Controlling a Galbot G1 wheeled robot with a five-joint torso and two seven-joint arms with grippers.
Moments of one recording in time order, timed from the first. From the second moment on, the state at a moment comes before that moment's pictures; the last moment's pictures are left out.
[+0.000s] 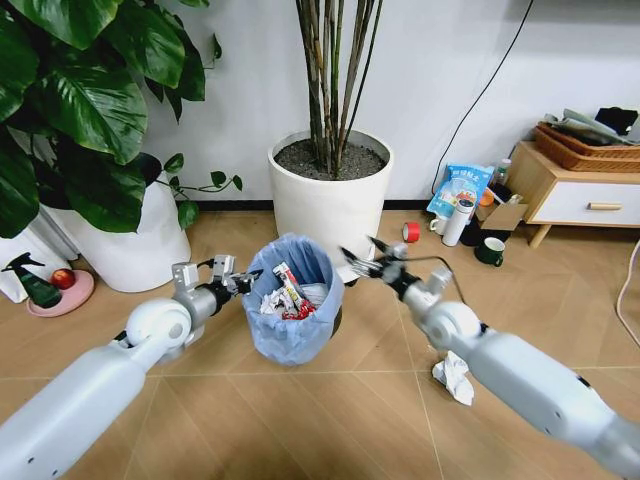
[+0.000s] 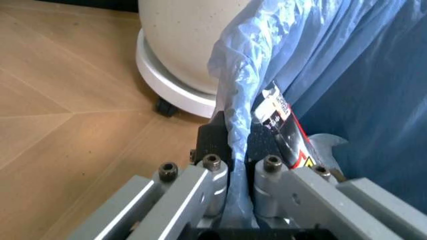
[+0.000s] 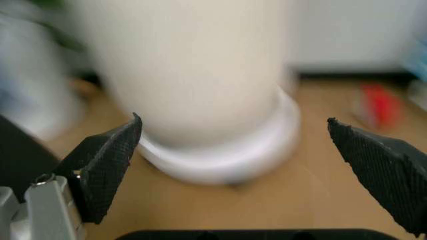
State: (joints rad) left arm 0.82 -0.73 -0.02 -1.77 -1.18 0.38 -0.14; right arm -0.83 0.83 -0.18 1.46 0.92 0.18 0.12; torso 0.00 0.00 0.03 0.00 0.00
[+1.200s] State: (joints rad) left arm 0.93 -0.68 -0.13 -1.83 -1.20 0.37 -0.17; right arm -0.99 0.97 -0.01 1.06 0.92 0.10 0.19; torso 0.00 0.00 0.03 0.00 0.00
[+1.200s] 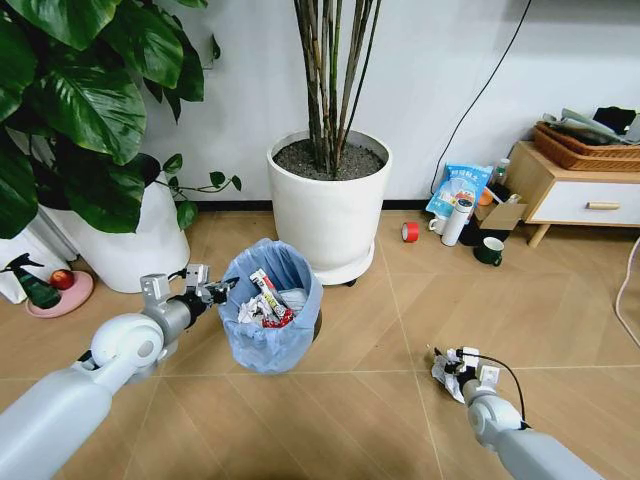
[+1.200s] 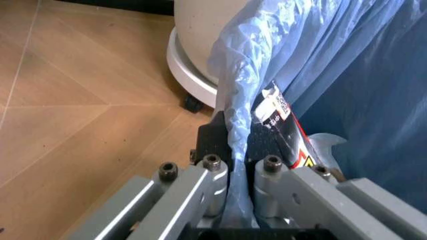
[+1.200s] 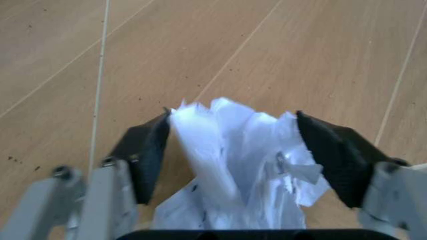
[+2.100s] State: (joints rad) left arm 0.95 -0.69 -0.13 -1.83 -1.20 0.37 -0.17; right arm -1.00 0.93 0.01 1.23 0.92 0.21 0.05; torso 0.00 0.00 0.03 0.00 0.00
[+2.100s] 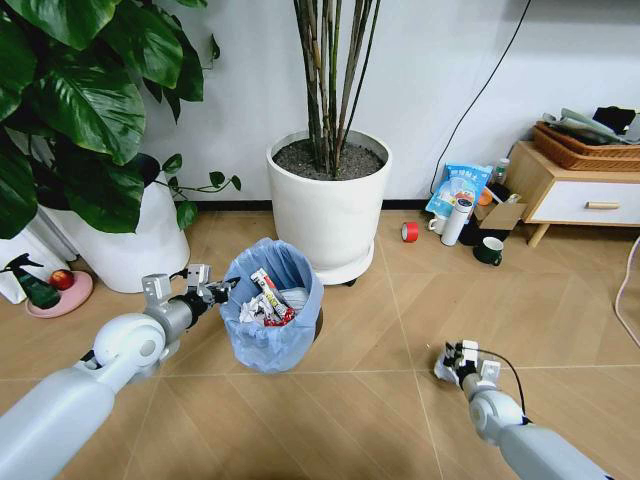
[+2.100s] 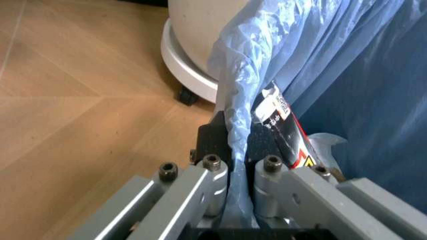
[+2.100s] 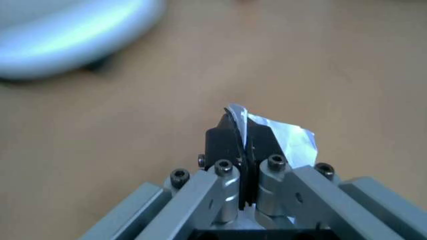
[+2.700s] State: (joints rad) left arm 0.93 -0.71 -0.07 -1.82 -1.19 0.38 -0.17; right arm -0.57 0.90 -0.26 1.60 1.29 0.38 -0.70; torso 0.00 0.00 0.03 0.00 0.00
